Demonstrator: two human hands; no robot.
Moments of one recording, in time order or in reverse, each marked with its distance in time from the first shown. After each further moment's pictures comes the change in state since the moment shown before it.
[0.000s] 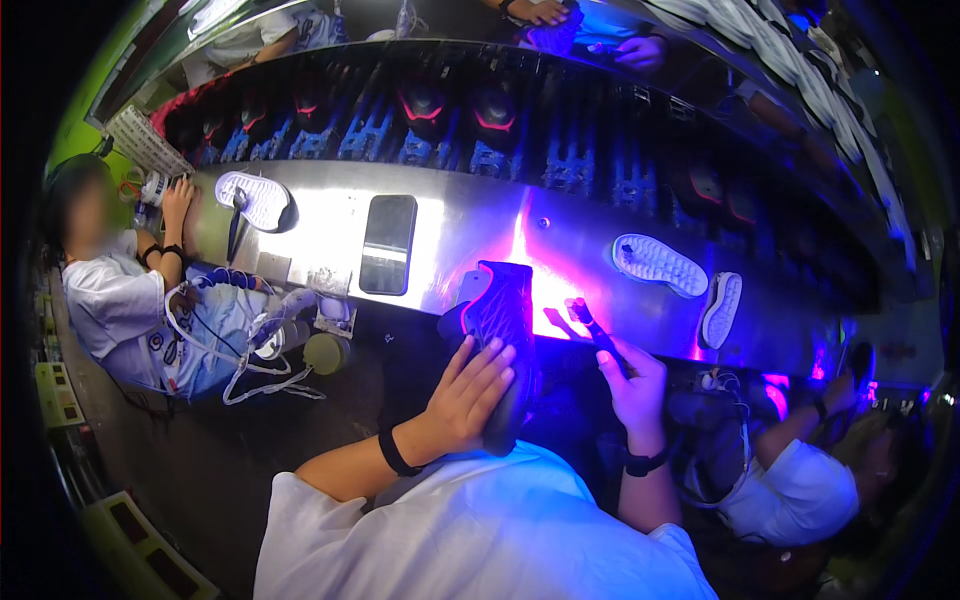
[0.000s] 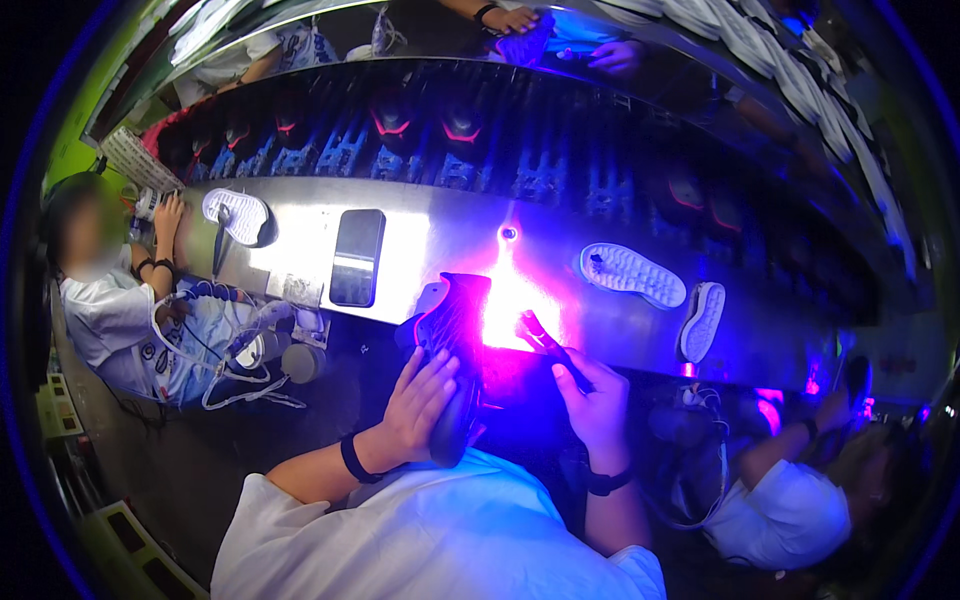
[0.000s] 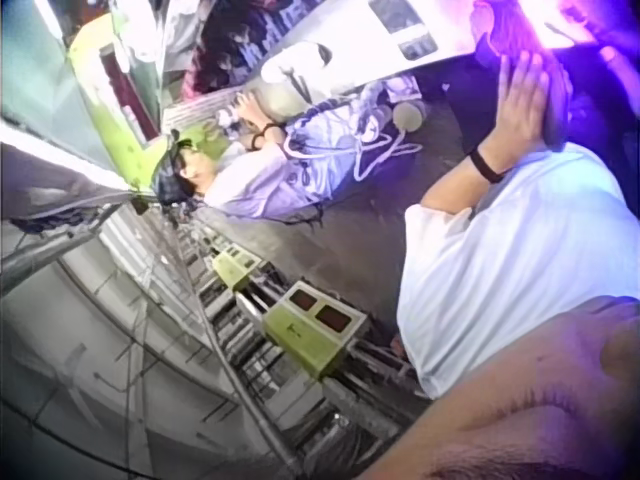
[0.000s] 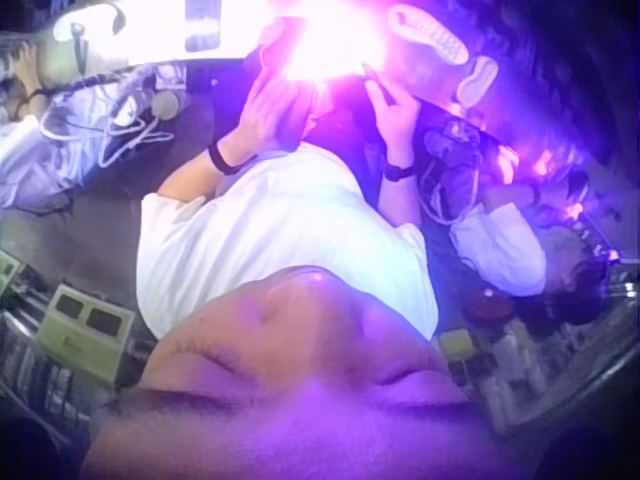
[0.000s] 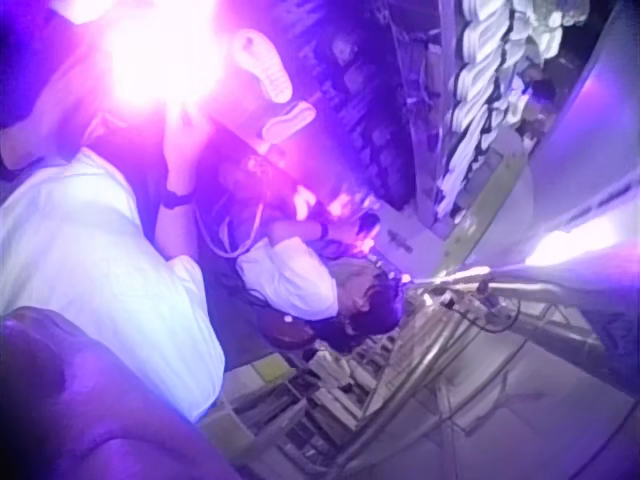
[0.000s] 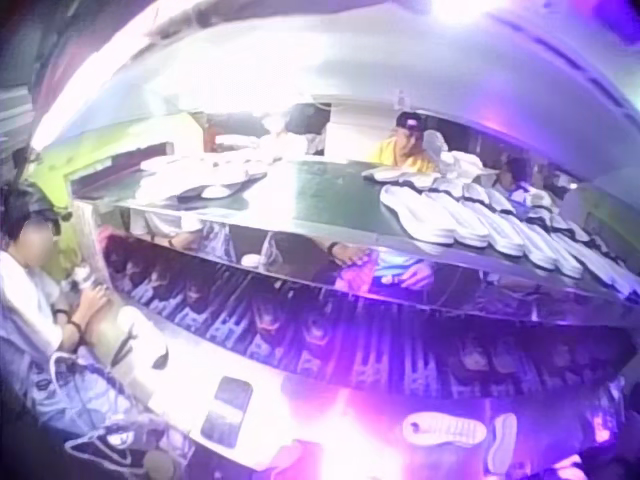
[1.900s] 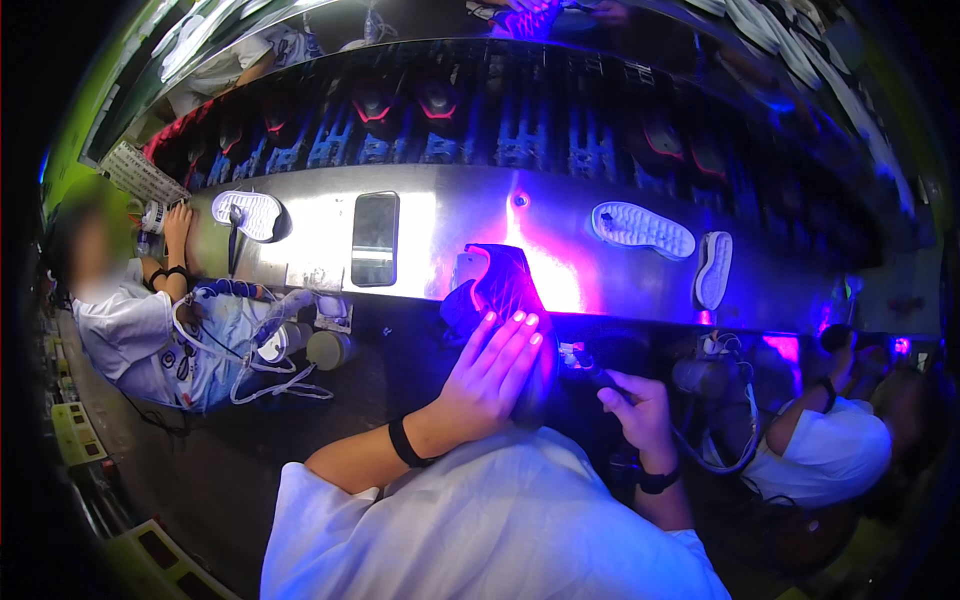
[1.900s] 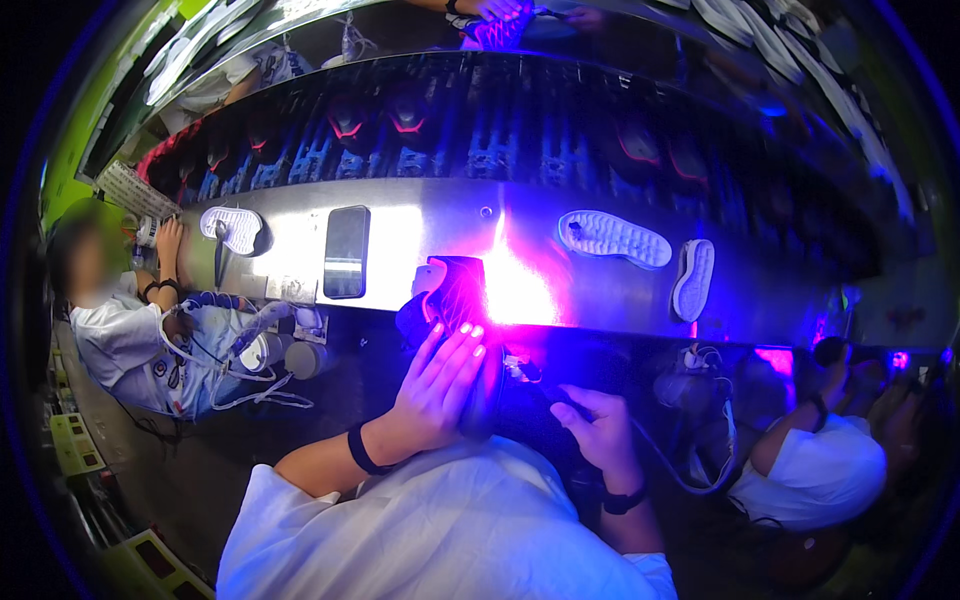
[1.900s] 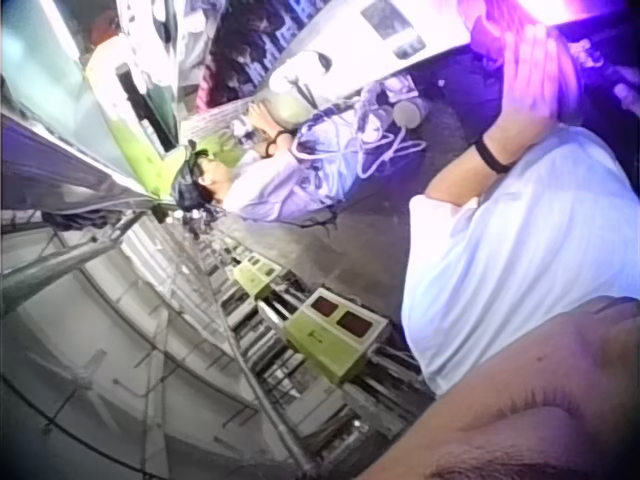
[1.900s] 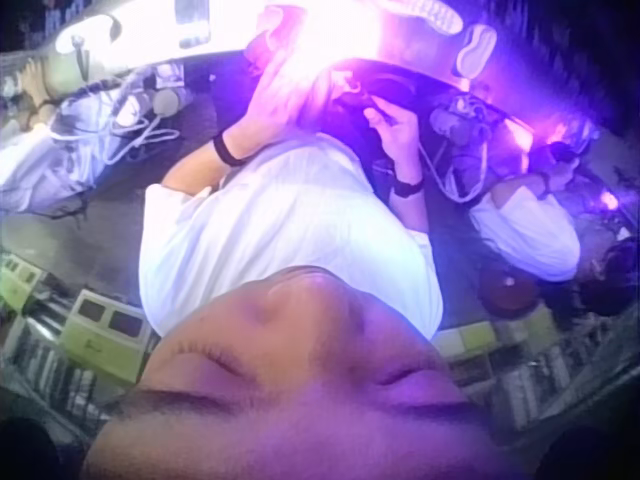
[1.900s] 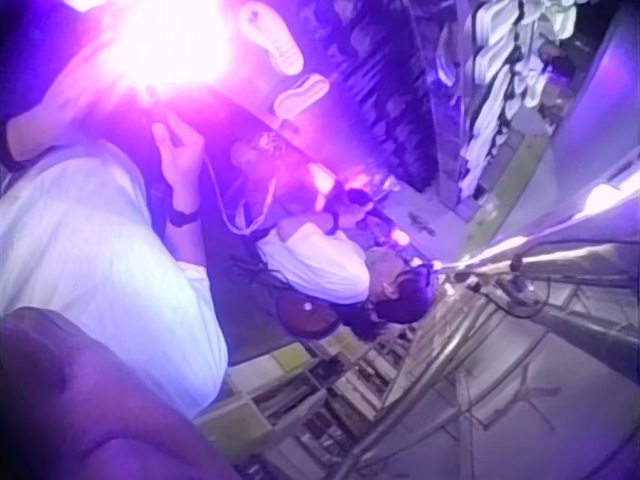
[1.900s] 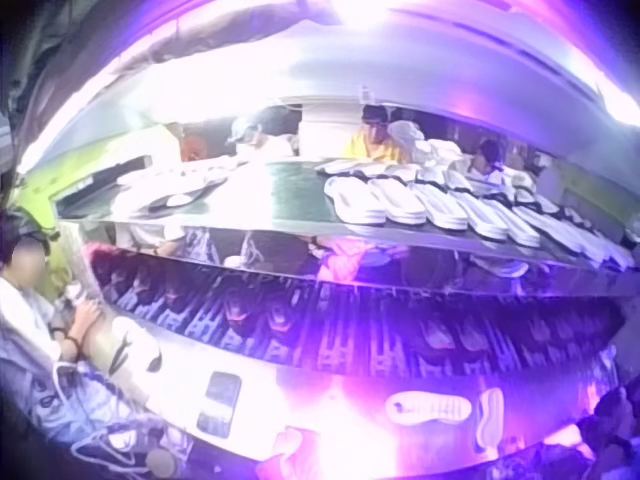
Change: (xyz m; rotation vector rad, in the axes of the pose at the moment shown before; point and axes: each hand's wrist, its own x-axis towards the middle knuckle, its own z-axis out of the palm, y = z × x) left_hand 0.036 0.038 0.007 0.115 -0.254 0.031; right_hand -0.080 0.008 -0.038 0.216 -0.177 0.170
